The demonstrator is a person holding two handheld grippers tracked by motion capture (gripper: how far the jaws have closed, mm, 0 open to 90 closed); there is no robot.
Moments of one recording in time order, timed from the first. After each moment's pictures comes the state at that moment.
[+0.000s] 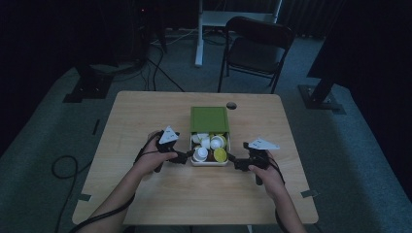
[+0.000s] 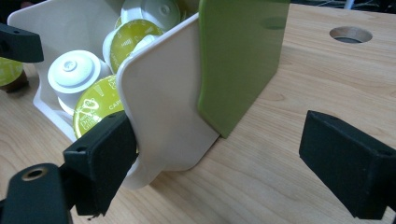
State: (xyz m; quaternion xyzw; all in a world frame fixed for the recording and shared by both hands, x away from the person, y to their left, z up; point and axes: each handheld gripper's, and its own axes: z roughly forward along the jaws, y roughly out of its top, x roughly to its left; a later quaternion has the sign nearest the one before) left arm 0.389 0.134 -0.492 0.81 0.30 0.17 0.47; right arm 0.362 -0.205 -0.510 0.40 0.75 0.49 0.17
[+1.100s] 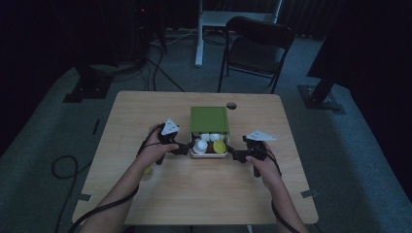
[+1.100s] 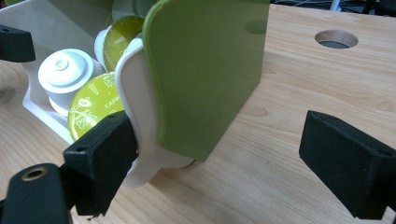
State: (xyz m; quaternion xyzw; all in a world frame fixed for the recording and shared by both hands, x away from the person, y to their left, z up) left arm 0.417 0.132 -0.489 0.80 0.32 0.19 0.46; right arm 0.391 -0.201 -0.508 0.42 0.75 0.48 0.18
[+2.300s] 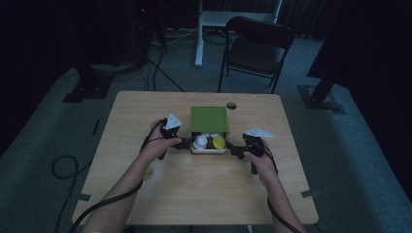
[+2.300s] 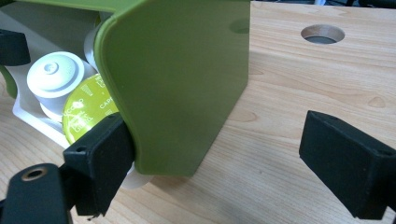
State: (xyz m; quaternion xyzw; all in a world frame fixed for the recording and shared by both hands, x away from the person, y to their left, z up) left arm 0.434 0.125 -0.486 0.80 0.34 0.20 0.45; right arm 0.404 -0.196 -0.510 0.46 0.73 0.47 0.18
